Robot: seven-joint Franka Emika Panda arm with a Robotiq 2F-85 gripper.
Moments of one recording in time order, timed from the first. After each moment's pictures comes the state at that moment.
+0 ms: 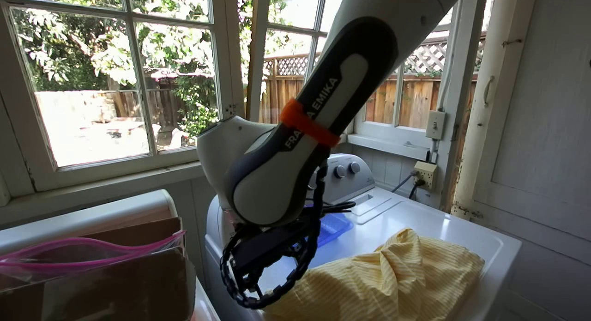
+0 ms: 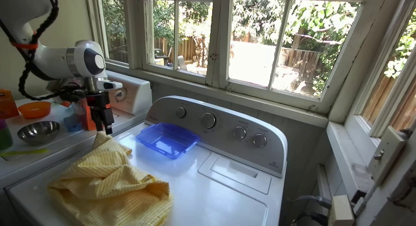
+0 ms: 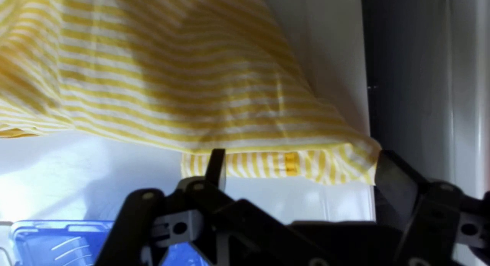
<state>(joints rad) 0.45 0.41 0.26 -2.12 -0.41 2.27 0.90</state>
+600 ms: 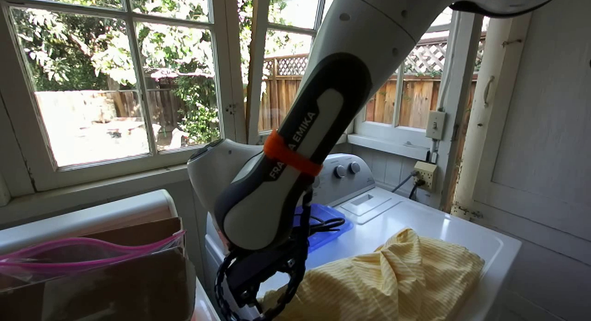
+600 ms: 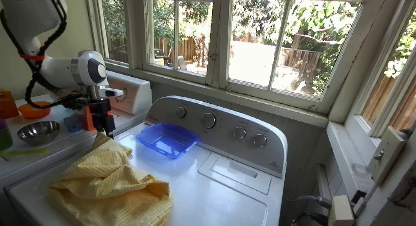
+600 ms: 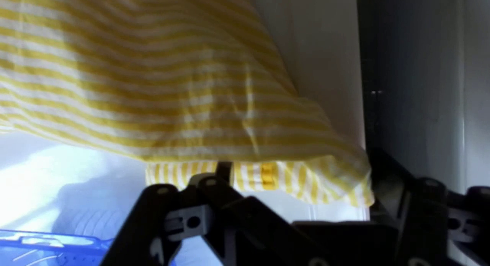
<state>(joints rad) 0.54 0.51 0.18 -2.06 -0.42 2.29 0.90</state>
